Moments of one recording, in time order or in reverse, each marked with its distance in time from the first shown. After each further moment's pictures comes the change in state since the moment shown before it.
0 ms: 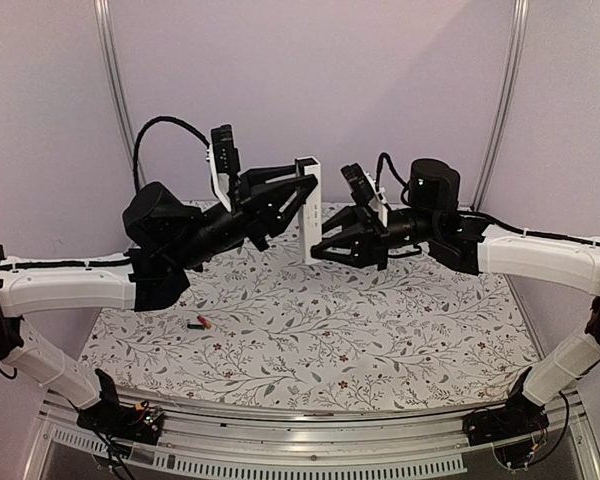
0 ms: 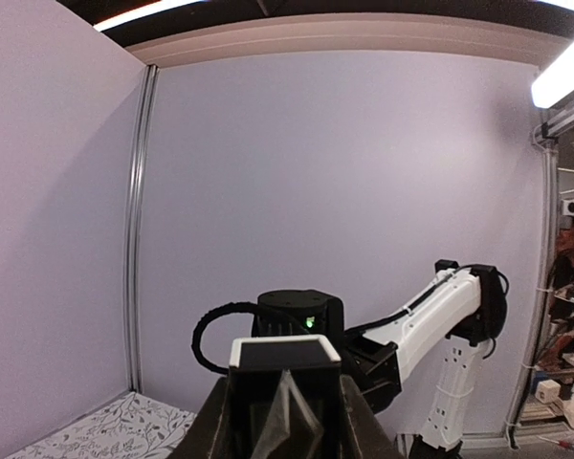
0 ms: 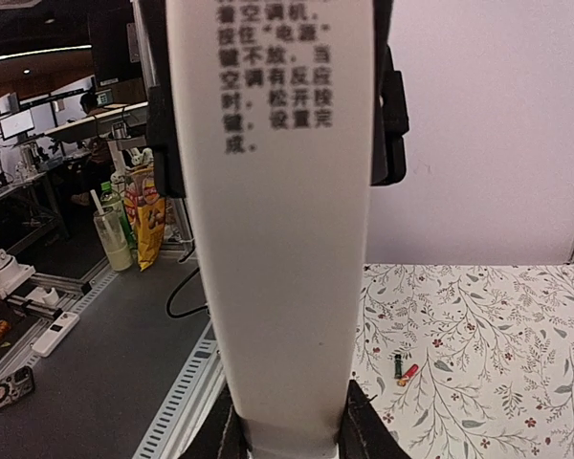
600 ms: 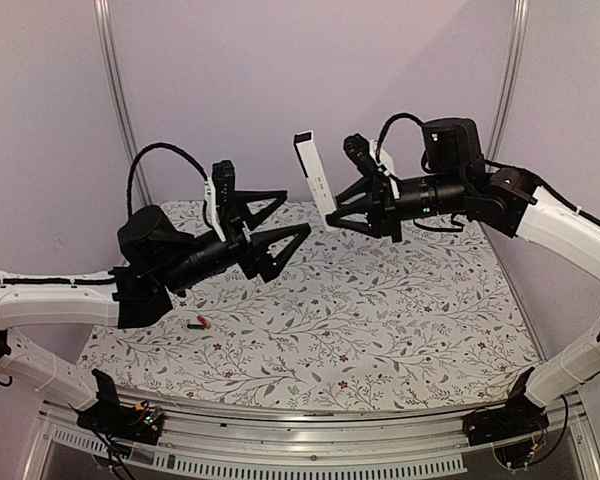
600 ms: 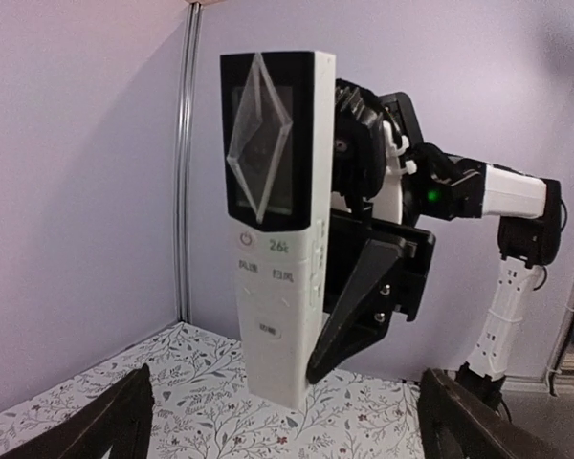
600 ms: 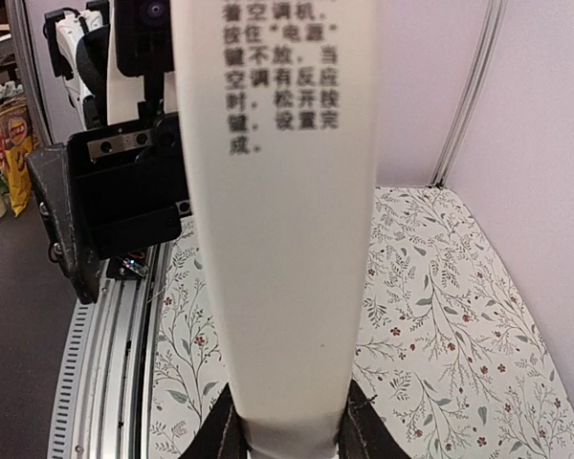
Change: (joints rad) left arm 0.000 -0.122 -0.170 -0.137 -0.116 0.090; right arm 0.010 -0.093 0.294 -0.687 0.415 -0.333
